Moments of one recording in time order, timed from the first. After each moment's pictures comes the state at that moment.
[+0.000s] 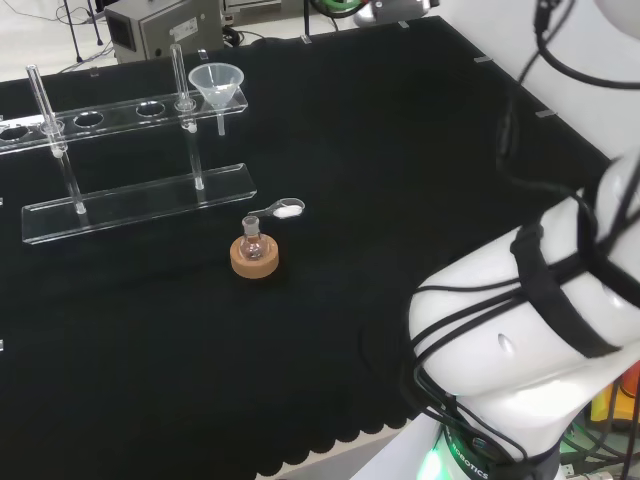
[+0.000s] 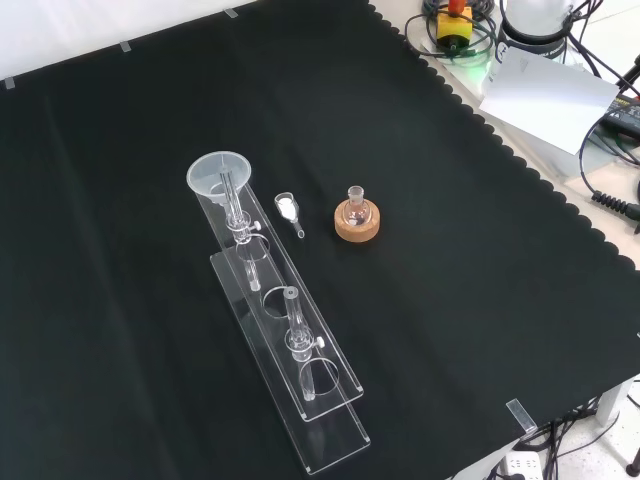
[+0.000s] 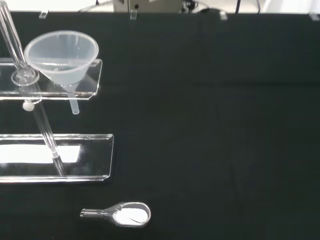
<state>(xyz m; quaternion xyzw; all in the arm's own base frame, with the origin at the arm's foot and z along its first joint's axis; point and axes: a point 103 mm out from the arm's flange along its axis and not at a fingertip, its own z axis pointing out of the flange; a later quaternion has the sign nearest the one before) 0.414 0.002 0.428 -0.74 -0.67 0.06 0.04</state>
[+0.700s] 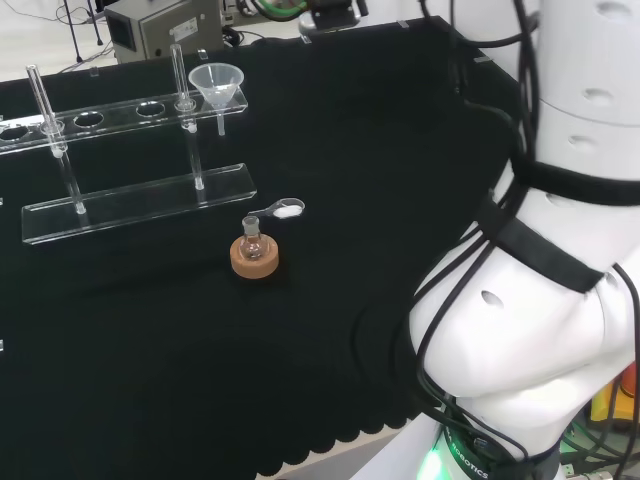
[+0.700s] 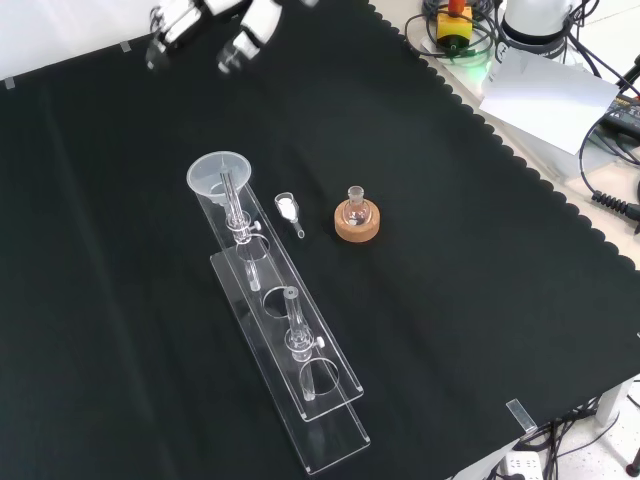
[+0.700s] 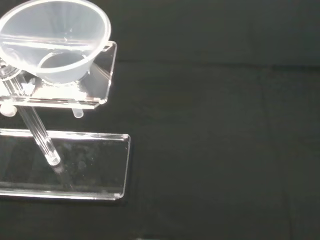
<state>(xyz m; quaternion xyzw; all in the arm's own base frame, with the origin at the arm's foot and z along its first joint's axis) 0.549 0.025 0.353 -0.71 -0.70 0.10 0.08</state>
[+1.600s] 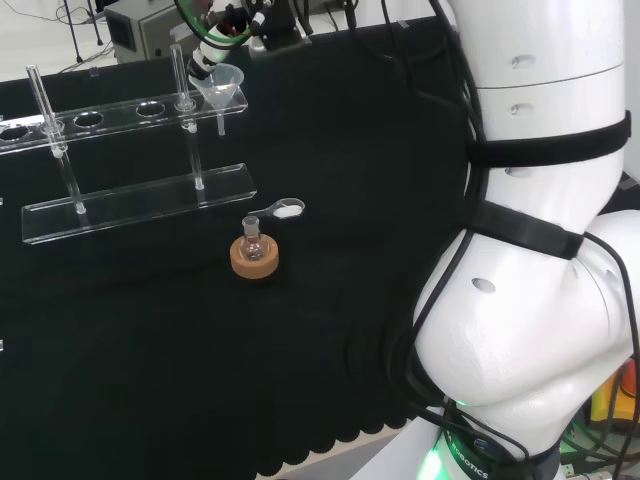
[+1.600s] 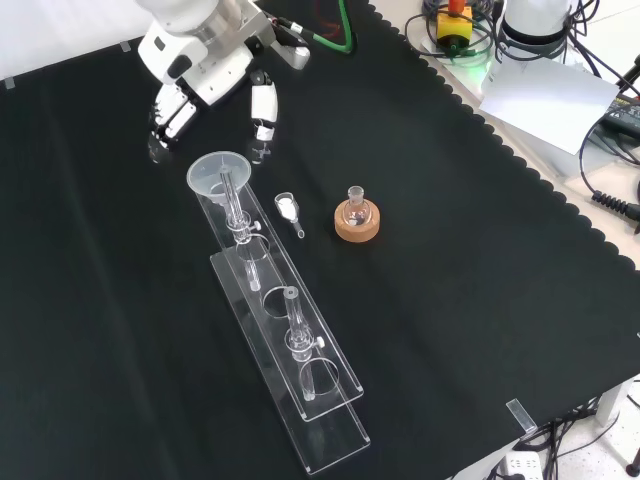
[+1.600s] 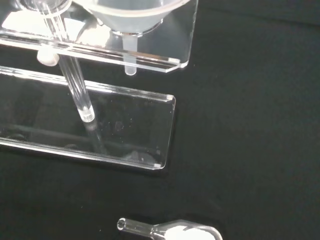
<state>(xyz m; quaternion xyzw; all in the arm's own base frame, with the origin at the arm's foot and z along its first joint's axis) 0.589 0.084 0.301 -0.66 -0.72 0.19 0.11</state>
